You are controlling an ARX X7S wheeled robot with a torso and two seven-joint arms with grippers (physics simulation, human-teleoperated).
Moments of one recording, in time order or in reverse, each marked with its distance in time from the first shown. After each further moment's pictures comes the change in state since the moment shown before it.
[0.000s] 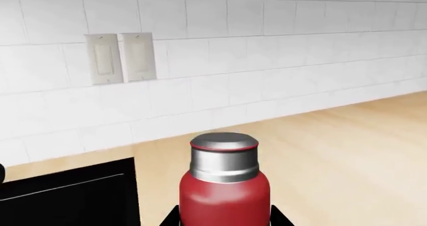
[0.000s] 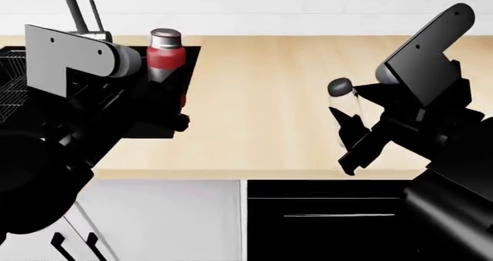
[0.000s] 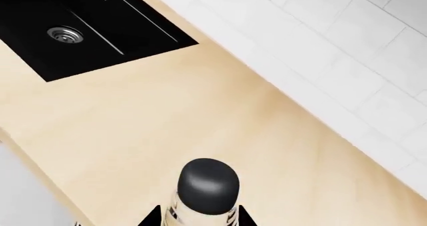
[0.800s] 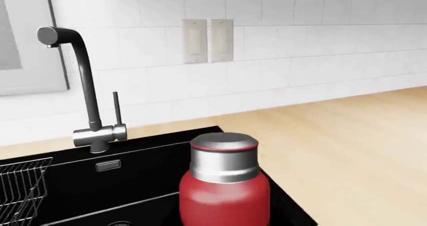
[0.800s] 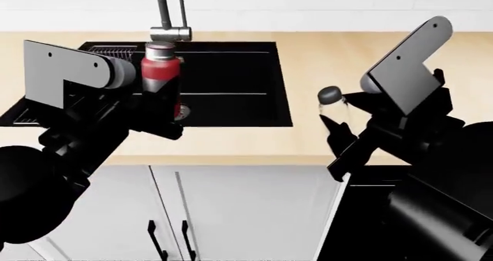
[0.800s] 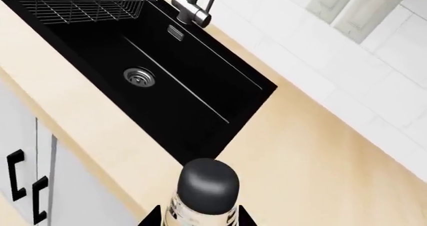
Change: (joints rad) left arm 0.067 -0.034 -0.013 0.008 0.001 0.030 0.002; right arm -0.032 -0.040 -0.028 0.004 -0.043 0.000 0.000
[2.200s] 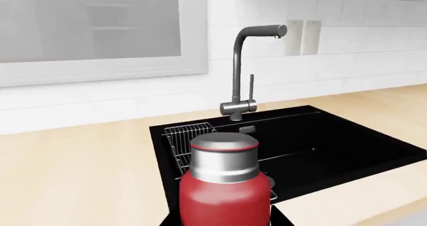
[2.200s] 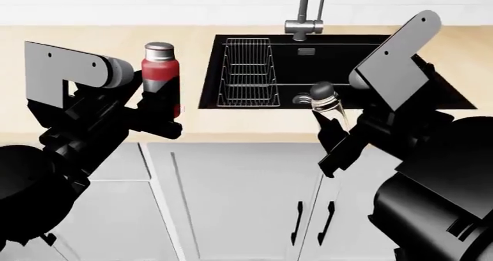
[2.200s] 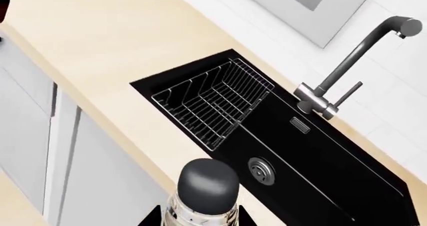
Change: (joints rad) left arm 0.012 0.001 -0.003 -0.017 0.006 0.013 0.023; right arm 0.025 -0.037 -0.035 0.019 -0.038 0.000 0.000
